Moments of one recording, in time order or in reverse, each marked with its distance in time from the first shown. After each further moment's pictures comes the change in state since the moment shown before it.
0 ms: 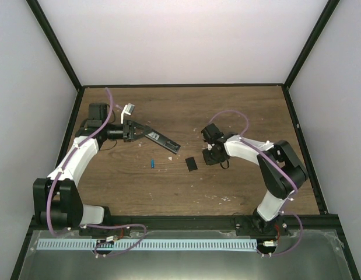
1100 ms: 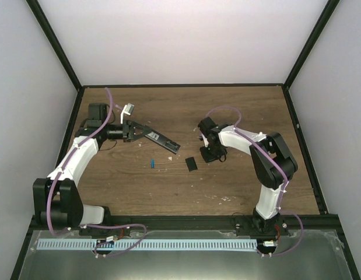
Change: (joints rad) left arm 0.005 0.000 0.000 -0.005 0.000 0.004; right arm -0.023 0.142 0.201 -0.209 -0.066 -0.106
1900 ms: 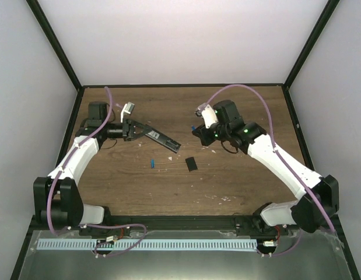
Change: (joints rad) left arm -0.002 0.008 0.000 0.047 0.025 -0.037; right arm 0.027 -0.492 0.025 0.166 -0.216 -0.132
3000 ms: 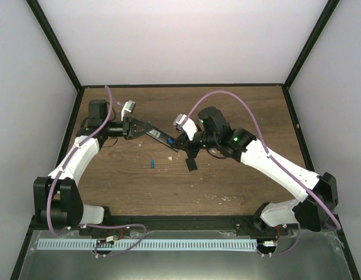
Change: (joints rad) left arm -0.012 0.000 0.000 0.091 0.038 -0.089; right arm 0.219 -0.012 0.021 0.119 -0.186 -0.130
